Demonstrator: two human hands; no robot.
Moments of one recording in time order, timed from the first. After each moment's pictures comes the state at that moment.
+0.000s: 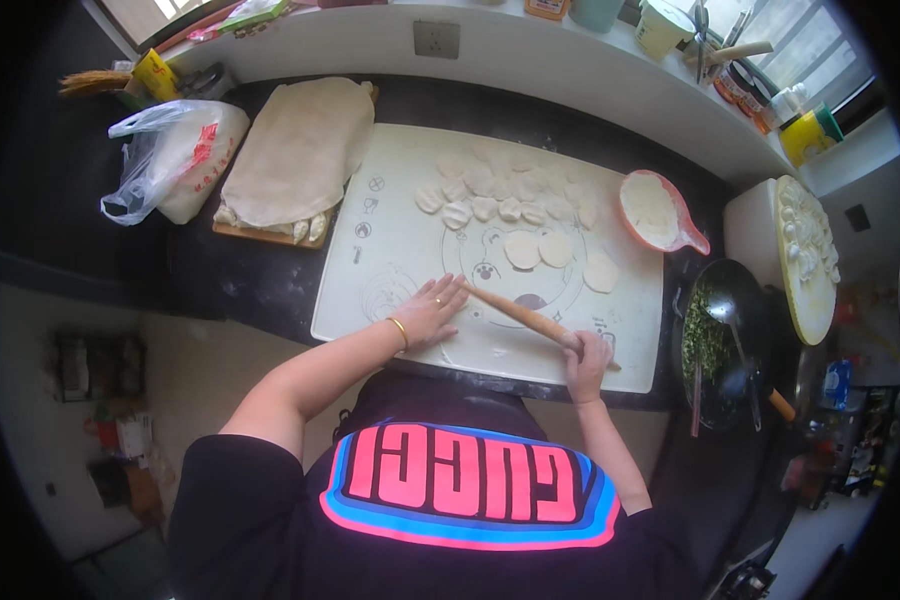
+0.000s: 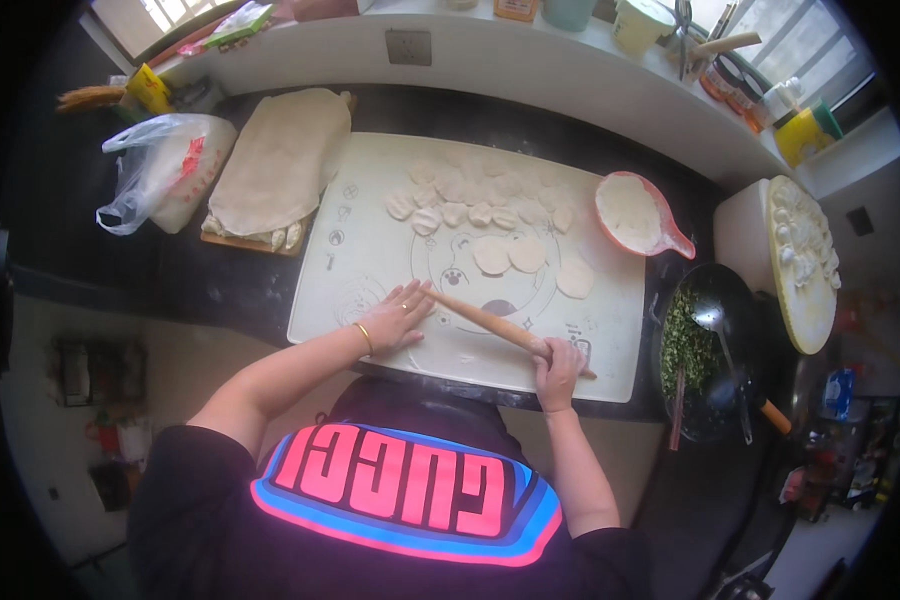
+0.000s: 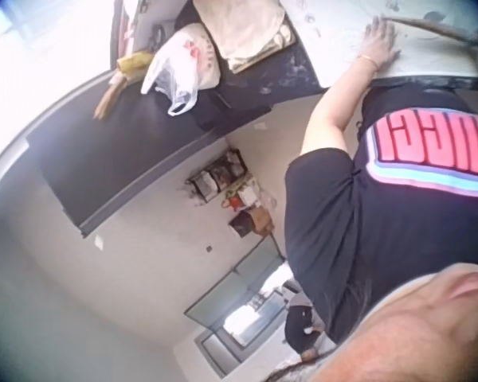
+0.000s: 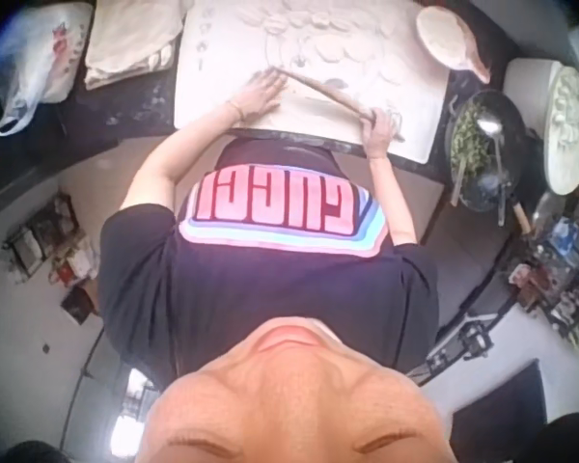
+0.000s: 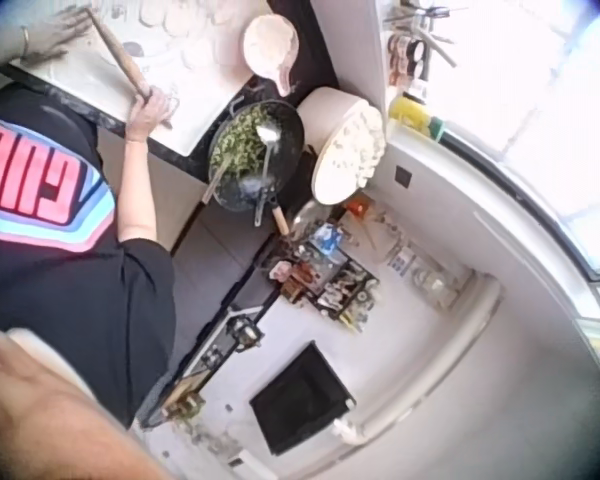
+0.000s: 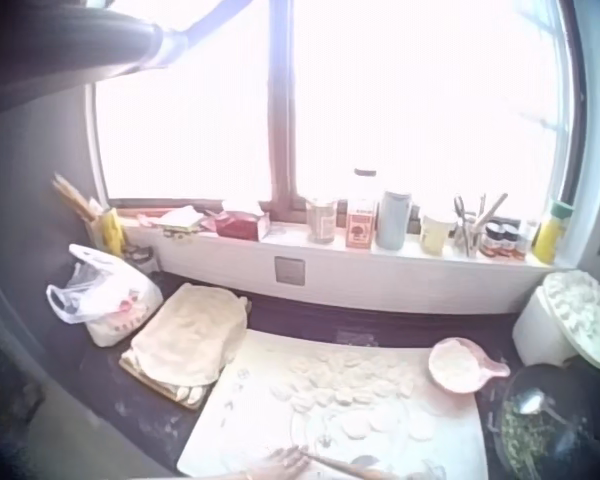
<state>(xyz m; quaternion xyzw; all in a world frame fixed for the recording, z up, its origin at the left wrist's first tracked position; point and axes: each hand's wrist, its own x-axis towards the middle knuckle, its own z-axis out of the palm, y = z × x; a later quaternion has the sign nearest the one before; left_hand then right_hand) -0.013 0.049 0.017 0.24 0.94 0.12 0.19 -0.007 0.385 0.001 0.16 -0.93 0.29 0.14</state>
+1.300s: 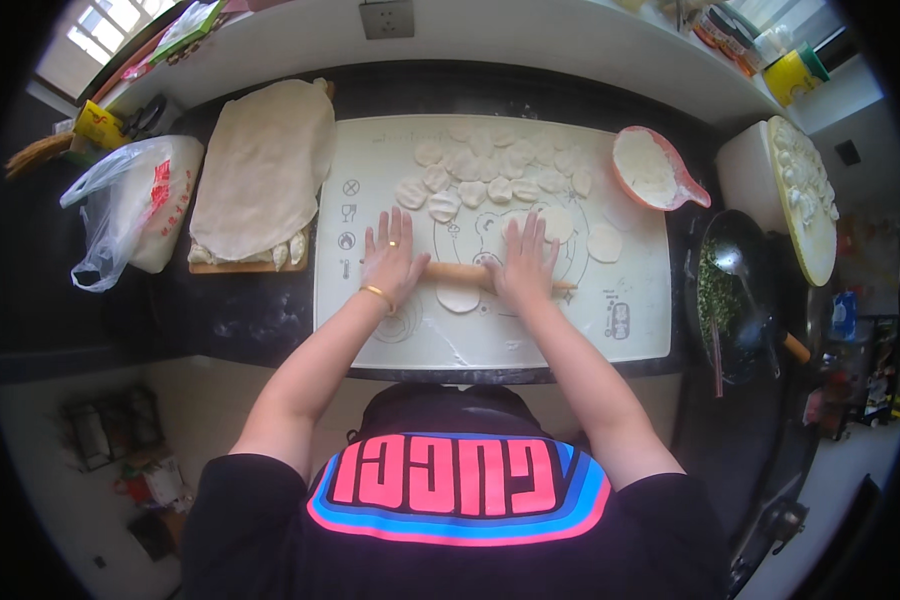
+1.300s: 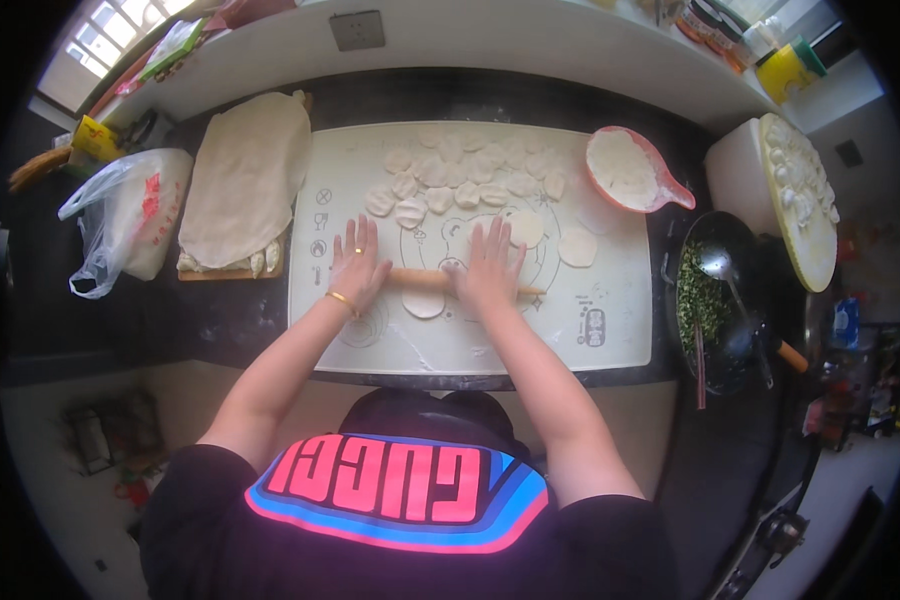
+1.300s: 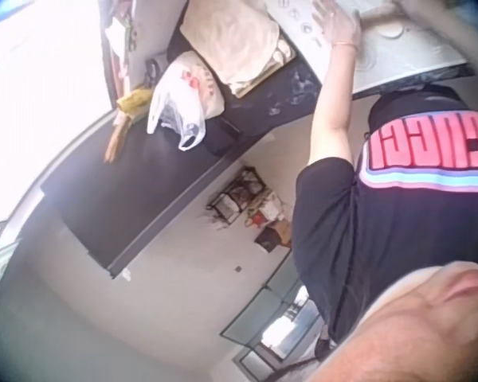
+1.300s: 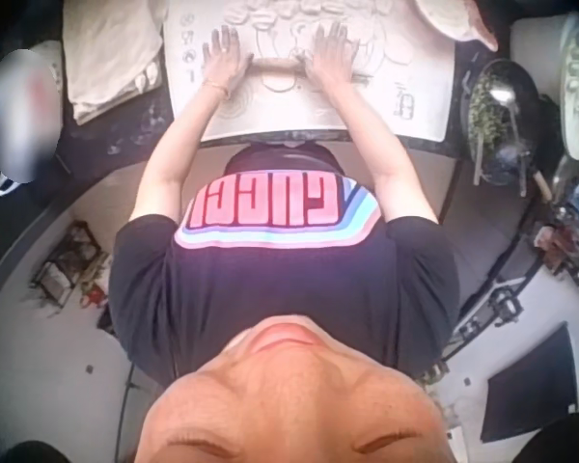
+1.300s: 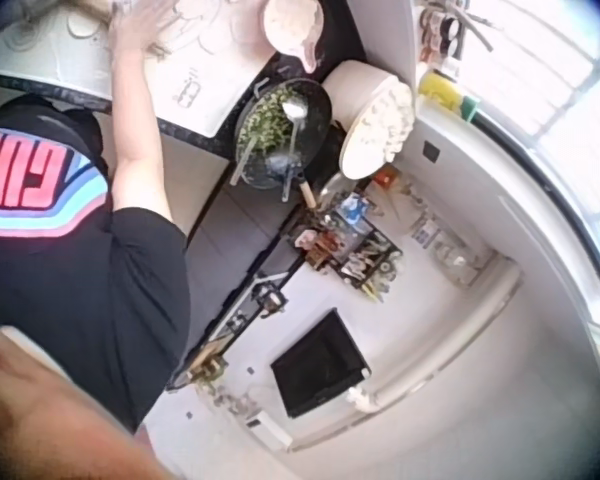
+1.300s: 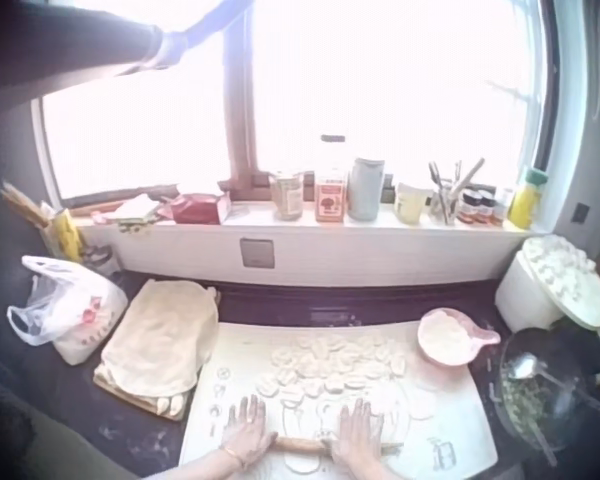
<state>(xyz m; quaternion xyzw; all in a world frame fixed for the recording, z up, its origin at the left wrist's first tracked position) -0.075 -0.005 0.015 0.05 0.99 0.10 0.05 -0.092 0.223 0.010 0.13 -0.99 0.06 0.00</state>
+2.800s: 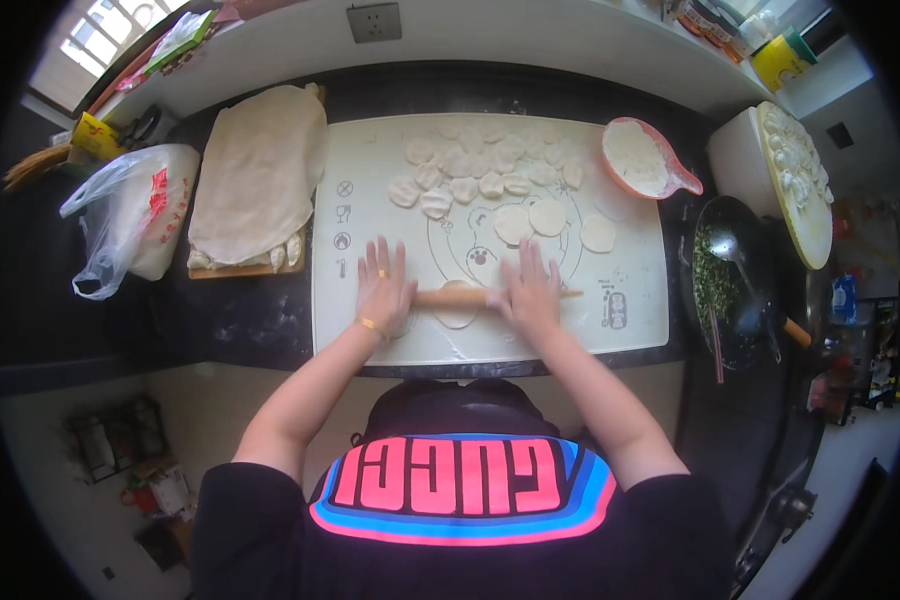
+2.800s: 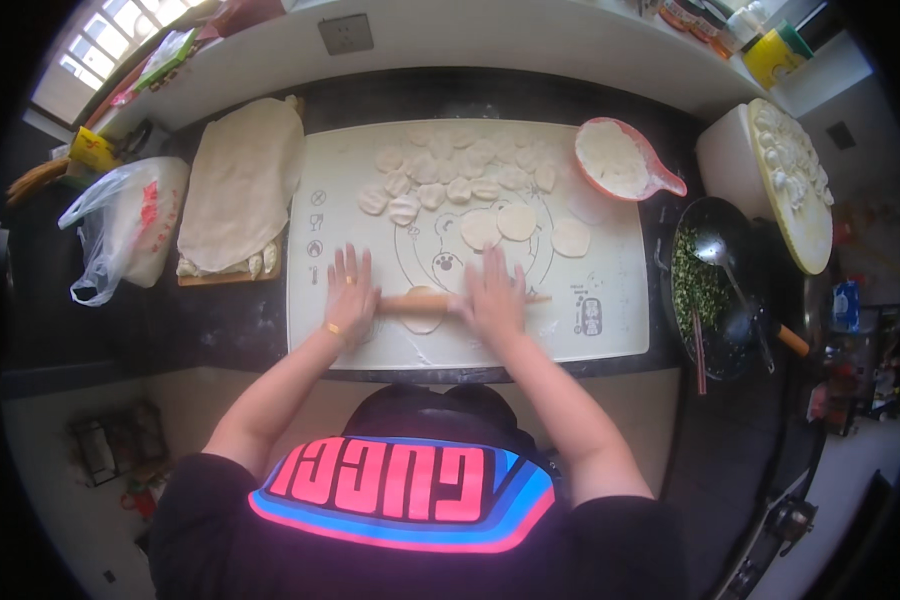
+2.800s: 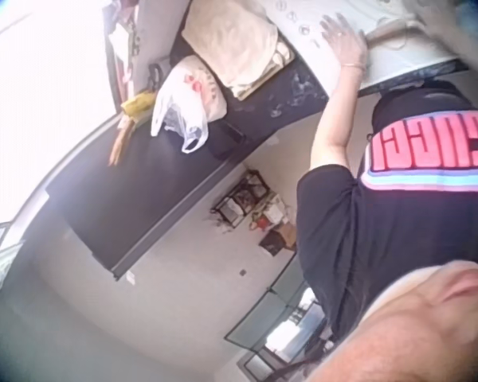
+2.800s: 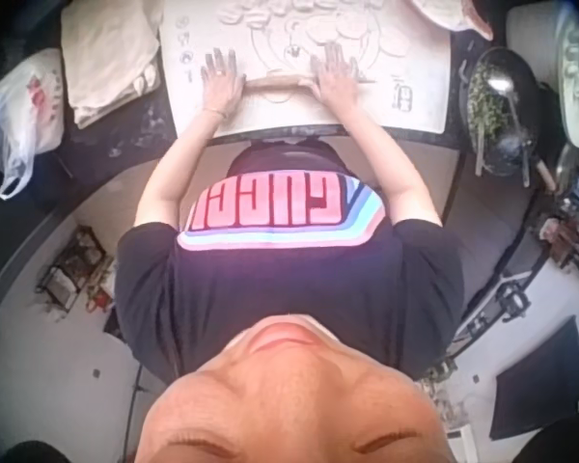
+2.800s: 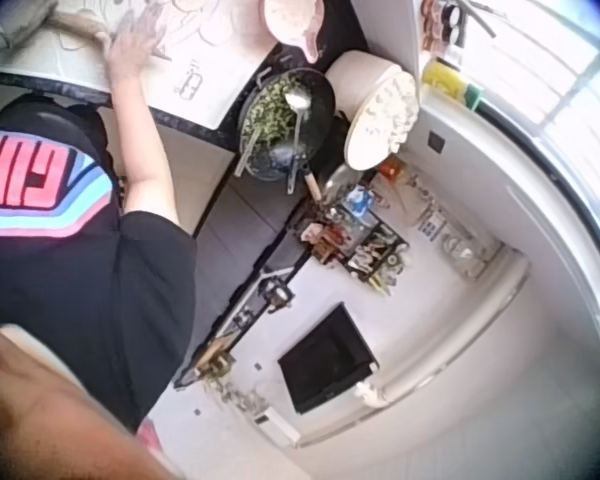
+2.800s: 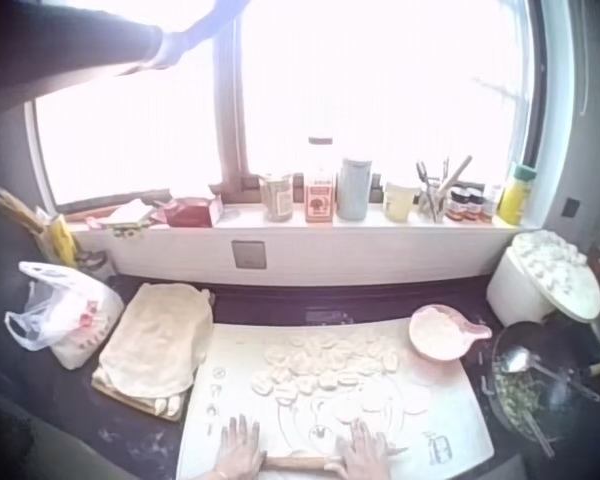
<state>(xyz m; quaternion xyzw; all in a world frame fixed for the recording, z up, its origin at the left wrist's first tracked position) -0.025 -0.004 0.004 0.04 0.99 0.14 0.08 -0.046 0.256 0.014 0.21 -0.97 0.13 0.06</state>
